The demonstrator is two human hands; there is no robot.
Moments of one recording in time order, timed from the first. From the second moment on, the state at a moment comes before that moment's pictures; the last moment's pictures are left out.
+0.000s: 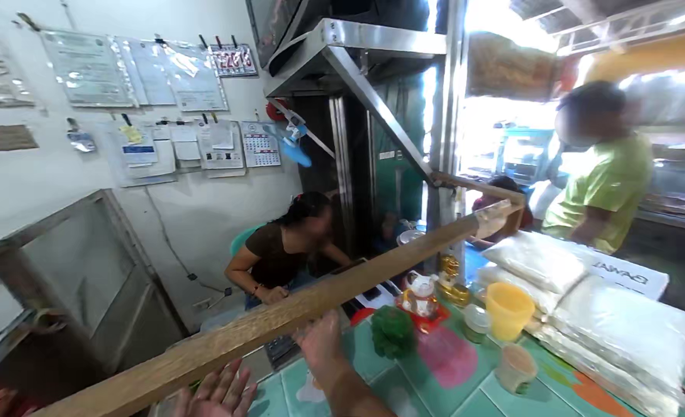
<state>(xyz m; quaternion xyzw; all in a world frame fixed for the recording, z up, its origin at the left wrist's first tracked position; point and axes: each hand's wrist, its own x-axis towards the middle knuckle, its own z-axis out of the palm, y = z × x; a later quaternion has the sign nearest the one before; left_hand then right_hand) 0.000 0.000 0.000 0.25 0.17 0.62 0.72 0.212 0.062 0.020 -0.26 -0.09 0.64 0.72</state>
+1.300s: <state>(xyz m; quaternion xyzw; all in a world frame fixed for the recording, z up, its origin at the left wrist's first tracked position) 0.003 -0.006 0.004 0.25 0.18 0.61 0.72 0.212 0.059 0.019 -0.26 -0.09 0.66 0.70</state>
